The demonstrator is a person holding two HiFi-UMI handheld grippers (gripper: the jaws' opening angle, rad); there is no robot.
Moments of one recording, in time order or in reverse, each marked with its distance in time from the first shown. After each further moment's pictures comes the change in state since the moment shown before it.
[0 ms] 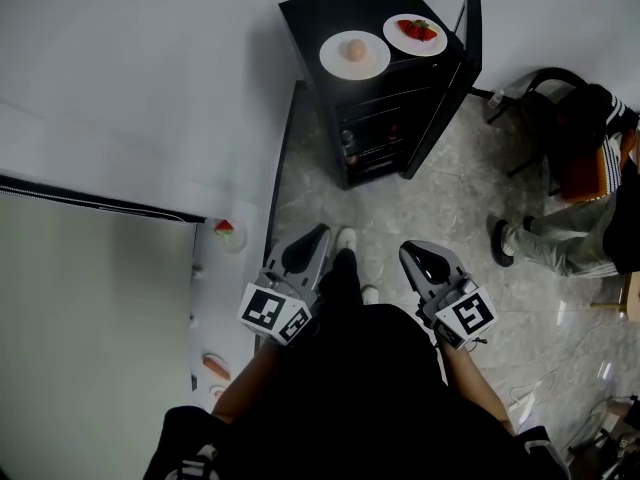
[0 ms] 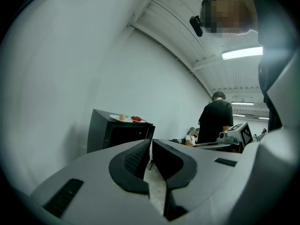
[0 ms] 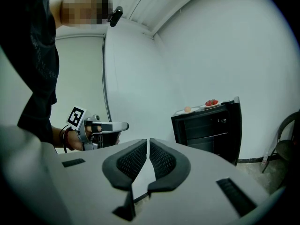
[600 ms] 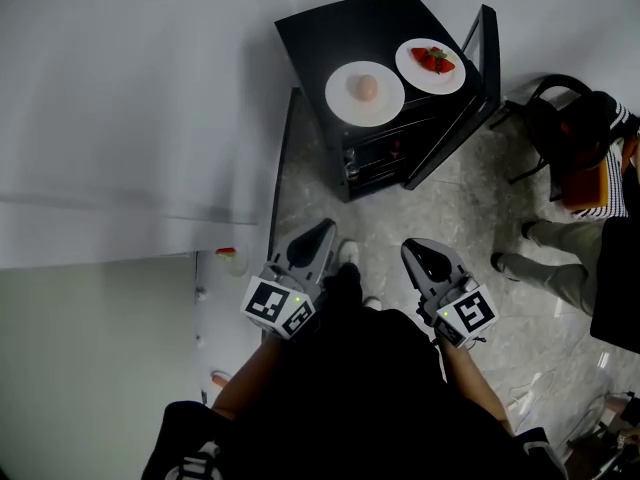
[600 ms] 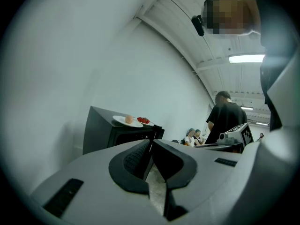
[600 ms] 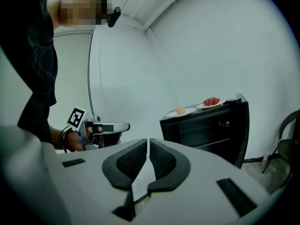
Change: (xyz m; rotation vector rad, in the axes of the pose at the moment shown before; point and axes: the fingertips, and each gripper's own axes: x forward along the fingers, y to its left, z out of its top) left arm 0.092 0.086 0.028 -0.052 0.028 -0.044; right arm 0.094 -0.074 0.024 0.037 0.032 -0.047
